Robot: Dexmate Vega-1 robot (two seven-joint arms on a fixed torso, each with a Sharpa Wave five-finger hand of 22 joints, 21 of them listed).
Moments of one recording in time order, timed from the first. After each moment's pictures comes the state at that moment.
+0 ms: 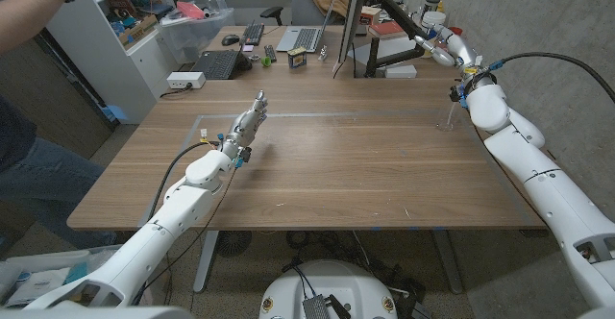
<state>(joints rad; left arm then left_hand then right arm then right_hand) 0.94 0.52 0.29 -1.49 -0.51 -0.14 -0.03 0.43 0.08 -0.20 0.10 0.37 -0.03 -0.01 0.20 0.19 -0.04 -0.03 0.21 0.19 -0.11 0.02 0.19 0.19 -0.14 0.01 0.26 0.18 -0.77 -0.60 -0.15 -1.57 -0.30 0.08 -0.15 0.44 0.01 0.04 -0.01 0.21 0.19 -0.10 0.19 0.19 0.10 0.01 0.20 0.19 0.06 0.11 0.18 0.18 0.05 0.14 0.33 0.18</state>
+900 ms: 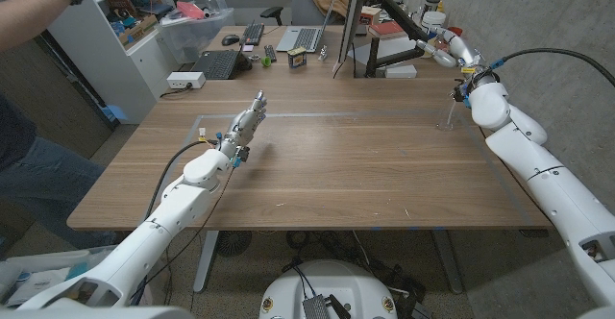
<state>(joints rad) 0.93 0.54 0.29 -1.47 -0.50 -0.14 -0.05 0.44 0.07 -0.22 0.10 0.37 -0.03 -0.01 0.20 0.19 -0.04 -0.03 0.21 0.19 -0.11 0.02 0.19 0.19 -0.13 0.02 0.25 0.18 -0.77 -0.64 -0.17 -1.59 -0.36 -0.02 -0.14 0.44 0.01 0.03 -0.01 0.21 0.19 -0.11 0.19 0.19 0.10 0.01 0.20 0.19 0.05 0.11 0.18 0.18 0.04 0.14 0.32 0.18</state>
